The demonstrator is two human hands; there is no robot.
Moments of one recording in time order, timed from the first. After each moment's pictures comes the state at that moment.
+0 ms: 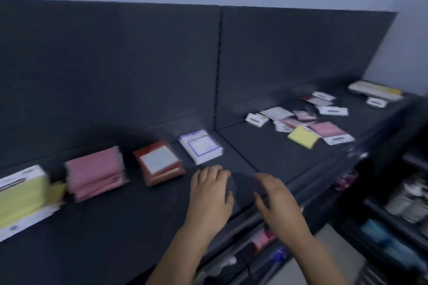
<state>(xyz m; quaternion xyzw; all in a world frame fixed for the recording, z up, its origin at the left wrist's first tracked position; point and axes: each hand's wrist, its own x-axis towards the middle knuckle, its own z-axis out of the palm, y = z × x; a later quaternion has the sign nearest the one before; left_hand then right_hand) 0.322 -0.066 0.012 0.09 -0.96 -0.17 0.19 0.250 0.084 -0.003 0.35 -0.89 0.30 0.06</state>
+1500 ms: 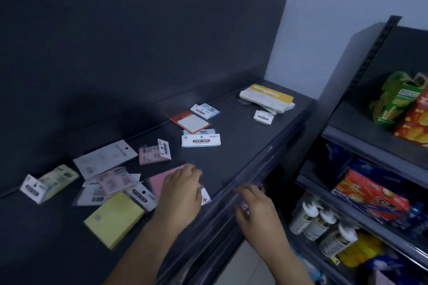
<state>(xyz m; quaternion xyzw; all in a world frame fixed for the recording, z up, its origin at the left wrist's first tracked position) -0.144 0.190 -0.001 0.01 -0.98 -0.16 0.07 -0.160 0.375 -0.032 0.22 -0.94 0.25 0.08</state>
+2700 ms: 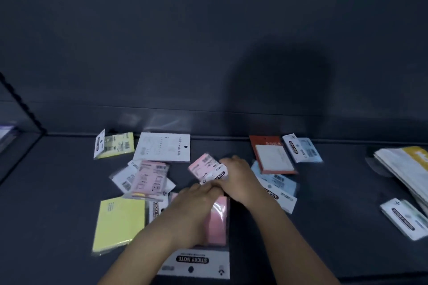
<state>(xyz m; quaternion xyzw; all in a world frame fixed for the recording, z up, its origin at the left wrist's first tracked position) -0.207 0.158 -0.006 0.22 -0.95 -0.21 -0.03 -0.354 0.179 -0.030 0.52 -0.82 0.17 -0.16</state>
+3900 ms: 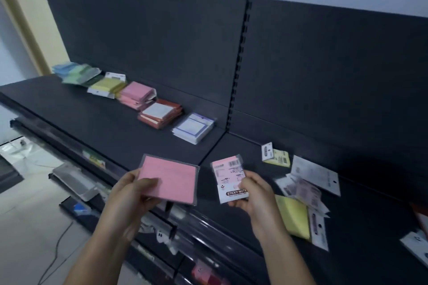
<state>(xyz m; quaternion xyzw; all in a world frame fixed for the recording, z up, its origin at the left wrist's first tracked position) 0.157 0.147 0.021 0.53 -0.25 -0.56 0.58 -0.054 0.148 0.024 0.30 -0.55 0.53 -0.57</state>
